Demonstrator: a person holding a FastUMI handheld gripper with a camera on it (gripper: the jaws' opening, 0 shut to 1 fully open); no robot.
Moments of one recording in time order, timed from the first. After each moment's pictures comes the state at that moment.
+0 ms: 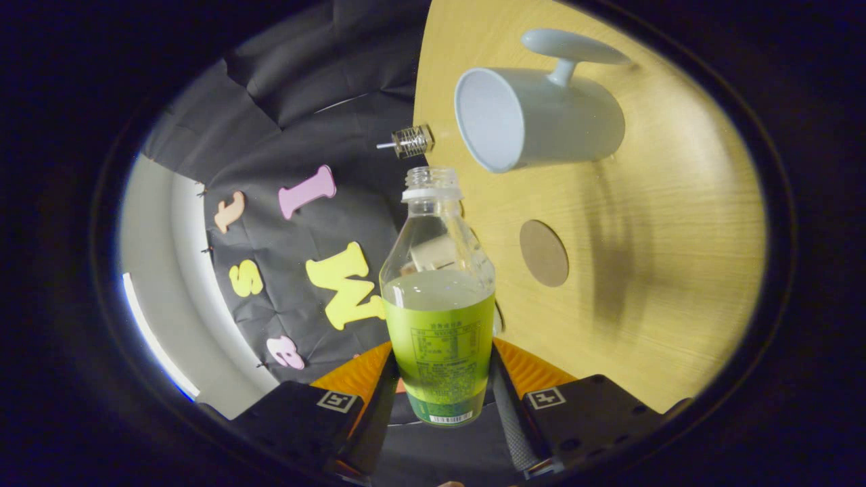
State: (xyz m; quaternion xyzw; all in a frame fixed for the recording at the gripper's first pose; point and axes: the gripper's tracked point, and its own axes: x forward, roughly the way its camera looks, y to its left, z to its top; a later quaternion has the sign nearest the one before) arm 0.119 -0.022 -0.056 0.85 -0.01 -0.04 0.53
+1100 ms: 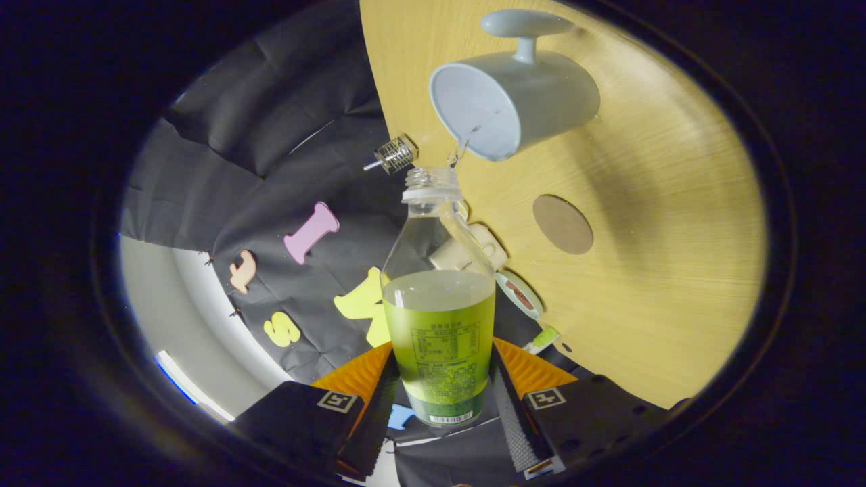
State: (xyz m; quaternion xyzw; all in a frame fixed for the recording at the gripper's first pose) arm 0.119 -0.050 -0.022 0.91 -0.06 -0.01 0.40
